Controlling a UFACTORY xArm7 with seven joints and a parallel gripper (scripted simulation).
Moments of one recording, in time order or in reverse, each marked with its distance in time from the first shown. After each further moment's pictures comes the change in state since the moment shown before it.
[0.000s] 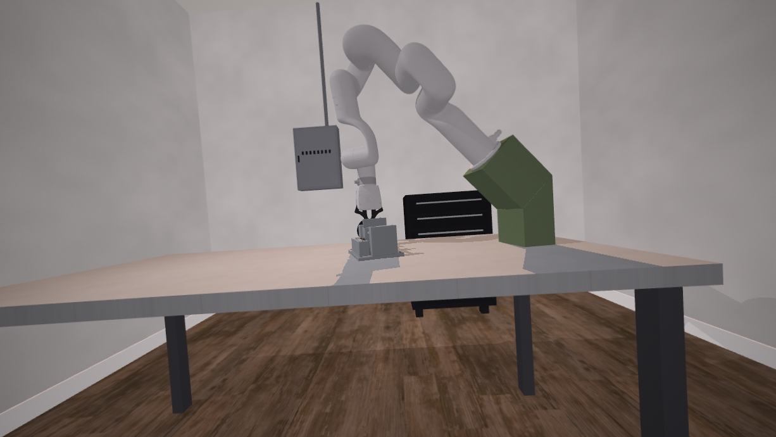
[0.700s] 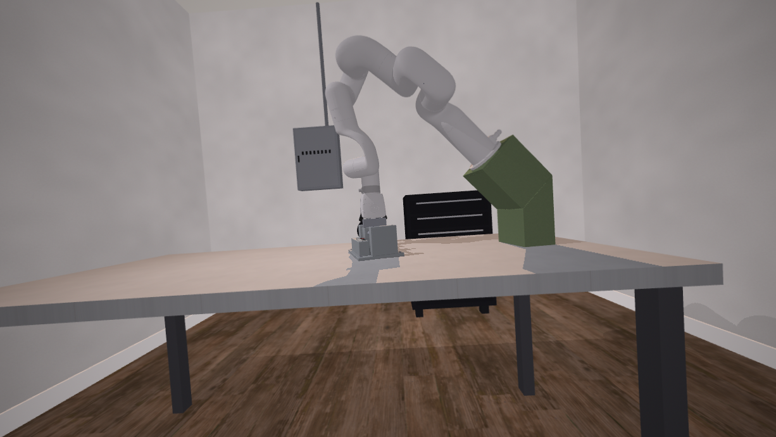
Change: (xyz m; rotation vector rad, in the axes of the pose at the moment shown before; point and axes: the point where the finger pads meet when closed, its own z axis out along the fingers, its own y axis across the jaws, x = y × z) arm 0.000 0.015 0.035 -0.002 0.001 0.001
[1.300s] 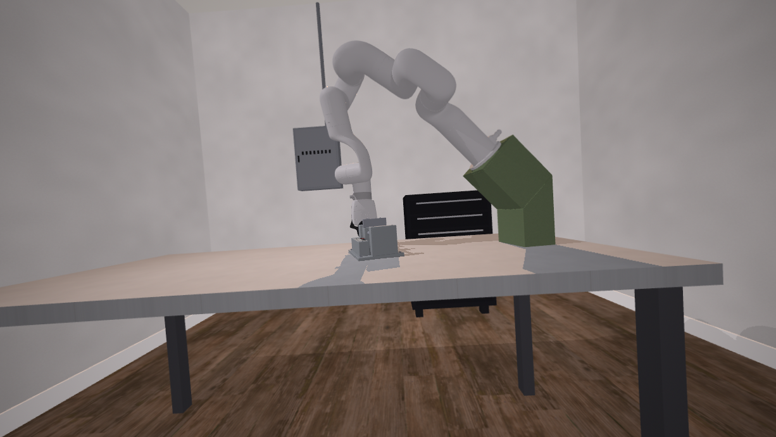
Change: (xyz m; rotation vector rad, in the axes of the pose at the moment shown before) arm 0.000 -0.039 0.025 0.005 0.002 -0.002
